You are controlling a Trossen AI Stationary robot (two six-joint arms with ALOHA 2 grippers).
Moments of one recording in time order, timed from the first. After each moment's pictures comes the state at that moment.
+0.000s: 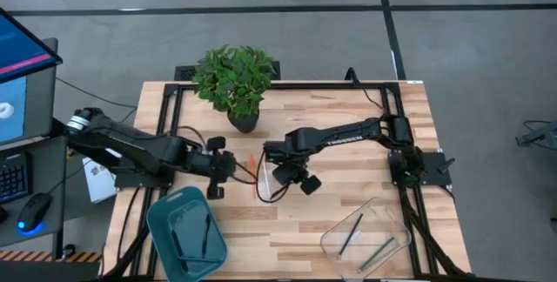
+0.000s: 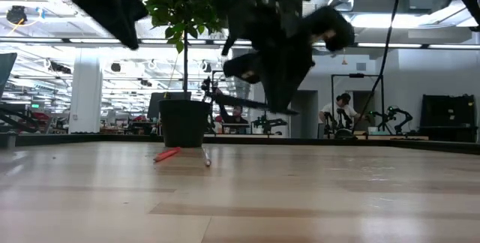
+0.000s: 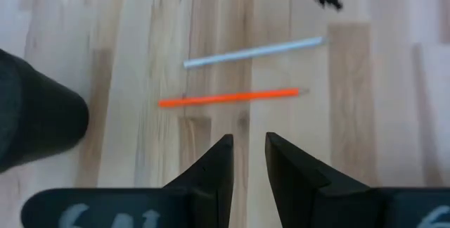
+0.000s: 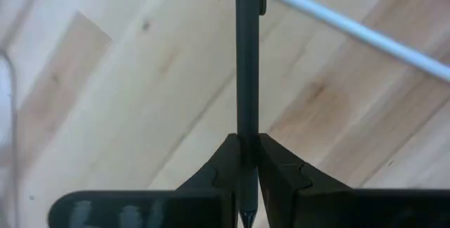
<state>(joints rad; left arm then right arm) -0.28 1.23 0.98 -0.81 -0.25 -0.25 0.04 2.08 1.68 -1.04 -0.29 -0.67</state>
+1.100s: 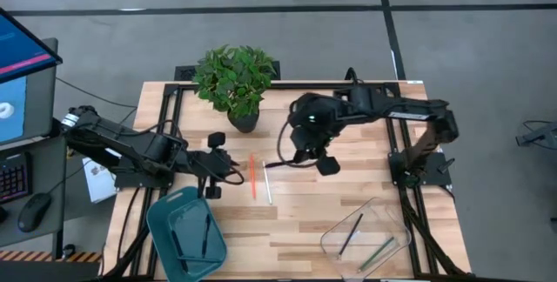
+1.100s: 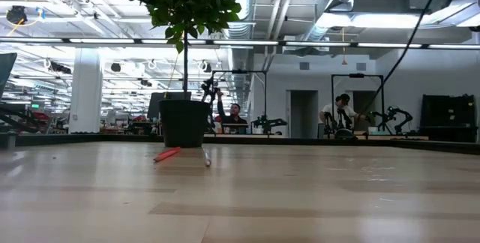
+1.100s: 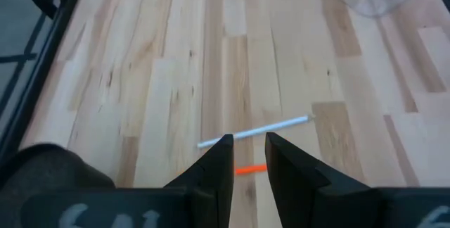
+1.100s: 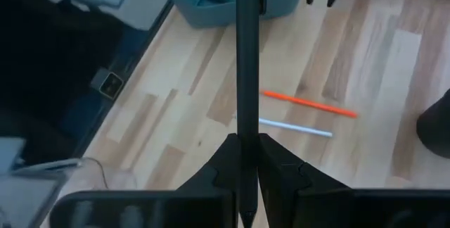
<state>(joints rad) -0.33 1.11 0.98 -0.63 -0.35 -0.12 0.00 1.69 1.87 -1.13 -0.40 -0.33</state>
